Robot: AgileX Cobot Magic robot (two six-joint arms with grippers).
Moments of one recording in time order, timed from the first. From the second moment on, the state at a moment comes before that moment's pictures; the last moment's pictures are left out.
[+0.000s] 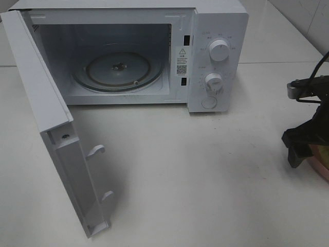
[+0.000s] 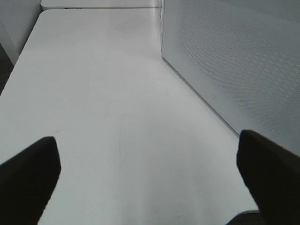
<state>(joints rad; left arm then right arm) -0.04 -0.01 -0.52 0.00 1.08 -0.01 0.06 1.69 -0.84 -0.16 0.63 0.06</state>
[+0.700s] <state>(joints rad) -0.04 -0.01 -0.52 0.00 1.08 -0.01 0.06 1.80 -0.84 -0.16 0.55 0.06</state>
